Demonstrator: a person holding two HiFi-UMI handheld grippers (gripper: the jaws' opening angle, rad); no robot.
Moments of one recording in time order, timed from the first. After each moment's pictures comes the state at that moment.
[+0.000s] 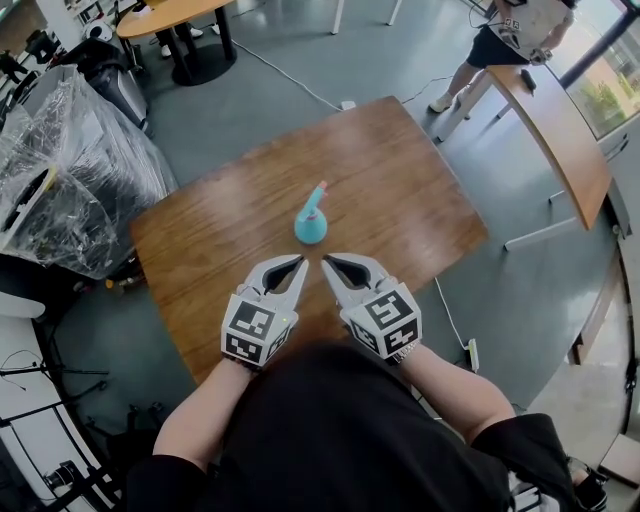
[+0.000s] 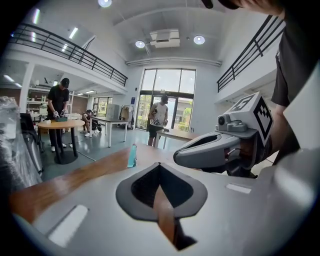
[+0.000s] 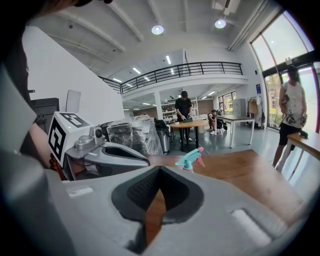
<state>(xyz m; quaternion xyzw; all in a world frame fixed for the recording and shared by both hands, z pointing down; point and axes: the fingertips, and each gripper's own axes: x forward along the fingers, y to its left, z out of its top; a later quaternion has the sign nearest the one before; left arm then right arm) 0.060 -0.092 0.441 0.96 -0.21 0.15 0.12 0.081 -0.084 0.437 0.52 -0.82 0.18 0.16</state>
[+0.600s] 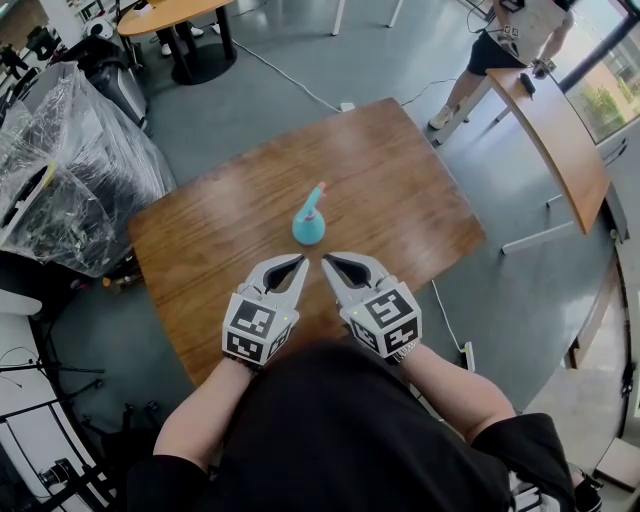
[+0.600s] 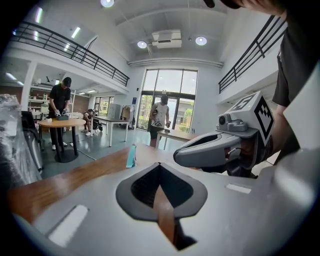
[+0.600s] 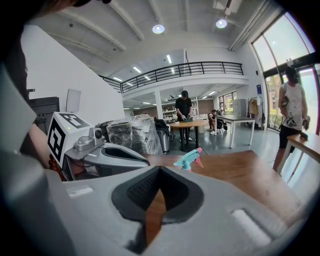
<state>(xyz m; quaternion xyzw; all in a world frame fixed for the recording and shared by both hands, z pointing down) 0.067 -0.092 0.441 0.96 -0.21 0.15 0.13 0.087 -0.085 0.435 0.52 -0.82 0.18 0.16</state>
